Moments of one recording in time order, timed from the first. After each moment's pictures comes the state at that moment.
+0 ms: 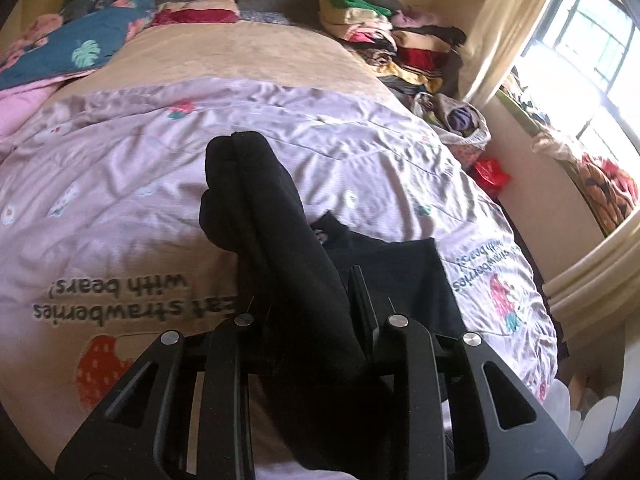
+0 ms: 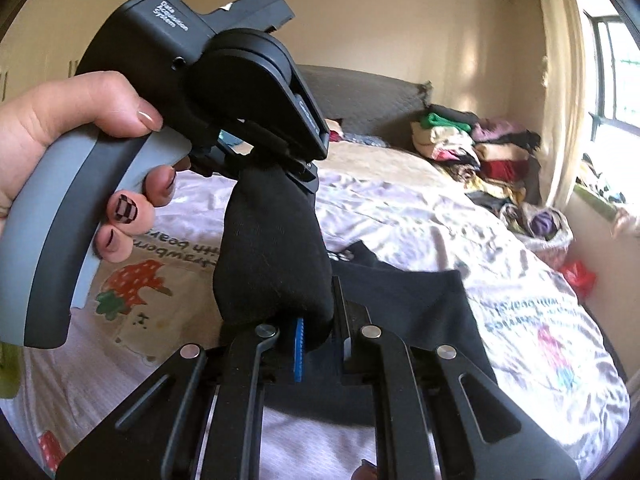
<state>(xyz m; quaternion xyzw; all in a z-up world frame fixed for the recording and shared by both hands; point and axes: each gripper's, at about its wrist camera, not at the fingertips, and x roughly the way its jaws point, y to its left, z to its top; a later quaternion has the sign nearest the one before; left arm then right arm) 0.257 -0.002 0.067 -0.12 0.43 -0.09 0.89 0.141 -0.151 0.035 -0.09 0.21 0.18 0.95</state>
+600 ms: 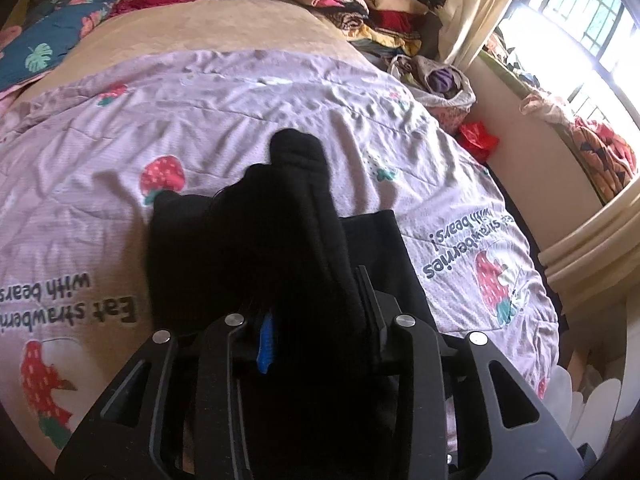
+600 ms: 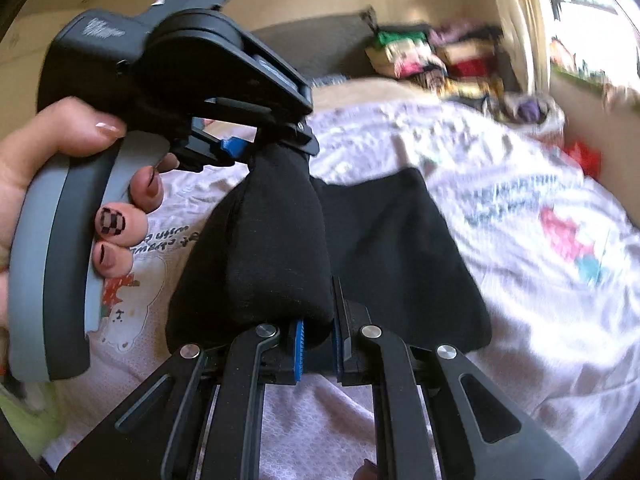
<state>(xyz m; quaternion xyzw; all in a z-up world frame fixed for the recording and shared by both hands) 0.294 -0.088 0.028 -0.10 0.47 -0.12 0.87 0.172 -0.226 -0.011 0.07 0.34 0.16 0.92</state>
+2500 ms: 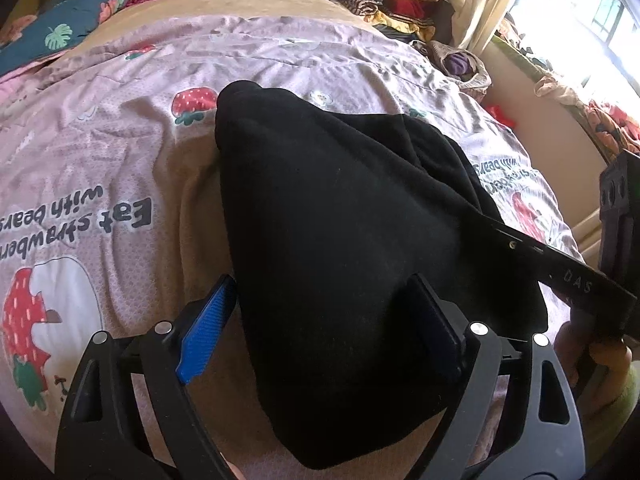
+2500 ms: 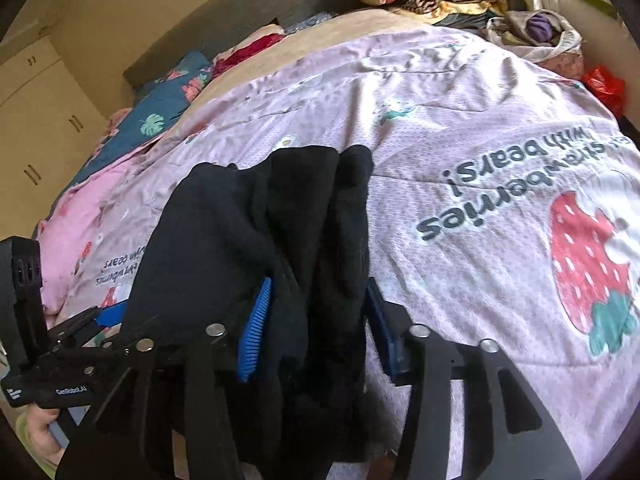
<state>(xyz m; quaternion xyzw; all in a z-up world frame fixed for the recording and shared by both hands) 0.234 -0.068 -0.030 -0.08 0.48 -0.10 0.87 0.263 -0.306 -0.019 0.13 0.45 0.19 0.86</state>
